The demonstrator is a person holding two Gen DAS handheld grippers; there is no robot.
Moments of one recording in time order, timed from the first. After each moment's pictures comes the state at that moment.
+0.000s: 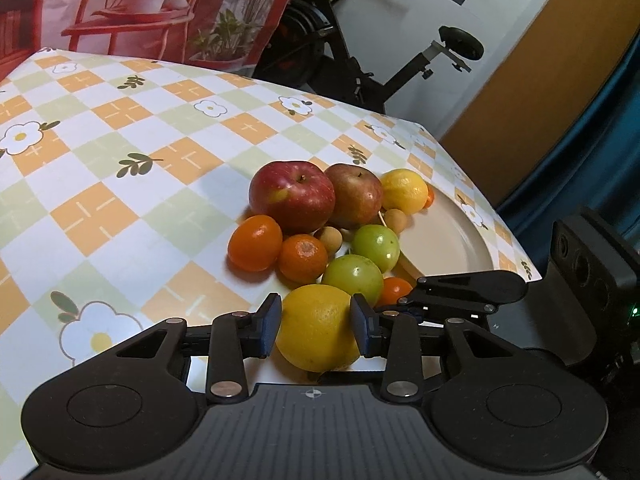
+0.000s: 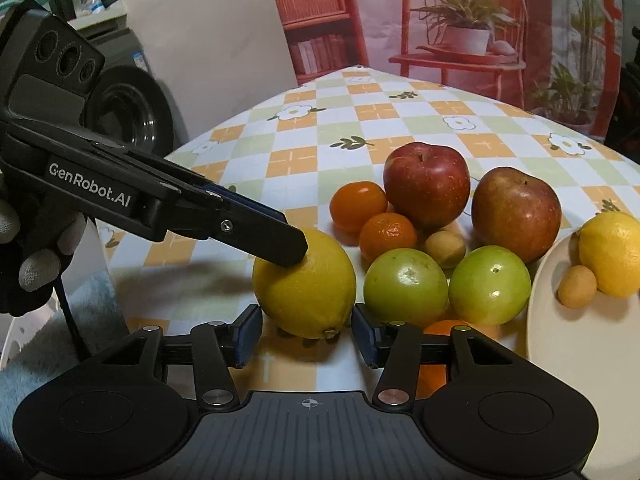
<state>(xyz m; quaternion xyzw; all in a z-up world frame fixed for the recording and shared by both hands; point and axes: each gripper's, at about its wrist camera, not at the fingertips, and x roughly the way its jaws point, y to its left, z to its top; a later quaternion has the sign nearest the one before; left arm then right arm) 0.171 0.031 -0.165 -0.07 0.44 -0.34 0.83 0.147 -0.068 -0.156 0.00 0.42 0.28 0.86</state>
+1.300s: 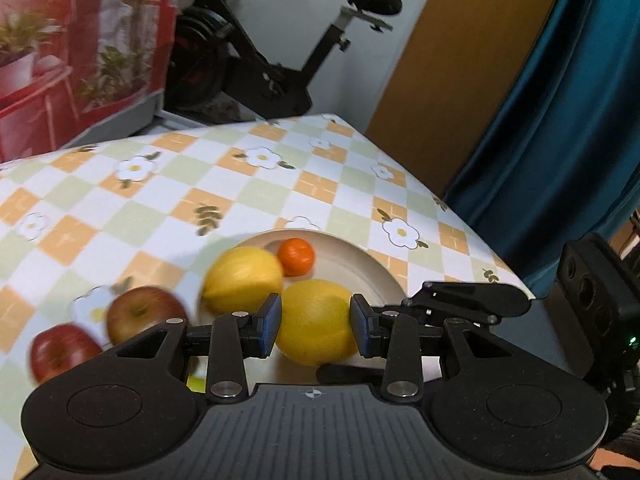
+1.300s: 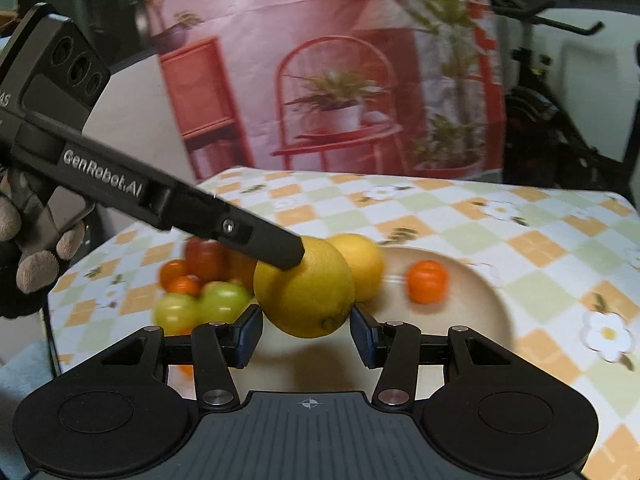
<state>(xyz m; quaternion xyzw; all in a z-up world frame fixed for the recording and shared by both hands) 0.203 -0.170 -0.132 0.04 0.41 -0.42 0.81 0.115 -0.265 -0.141 0.08 0.30 0.17 0.94</state>
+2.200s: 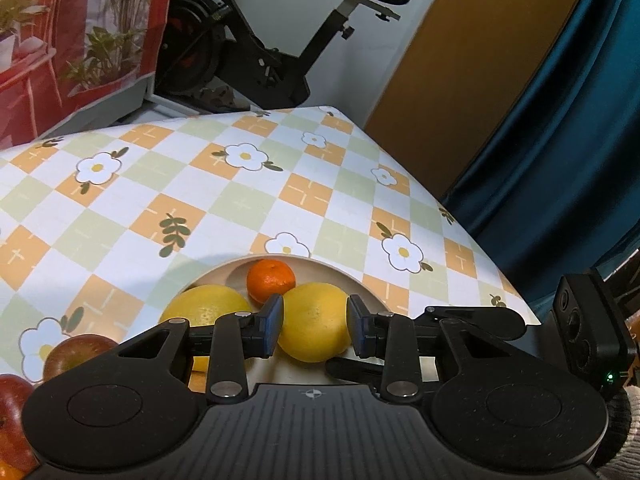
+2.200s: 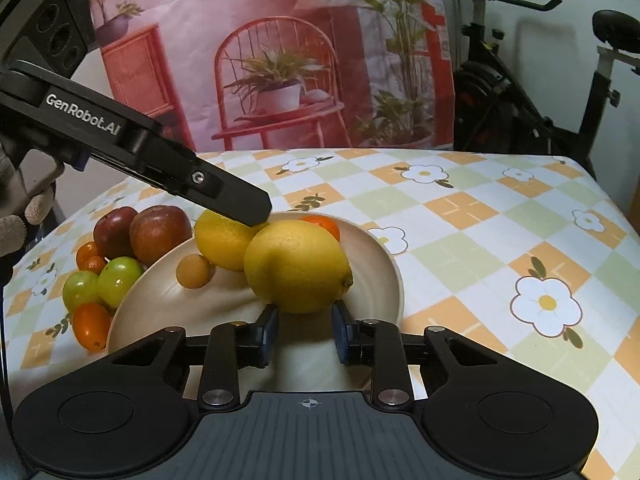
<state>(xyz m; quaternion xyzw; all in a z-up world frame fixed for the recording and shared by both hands) 0.233 -0.207 -0.147 0.03 0.43 -0.42 0.80 0.126 -0.307 -0.176 0.07 0.33 0.11 0.93</state>
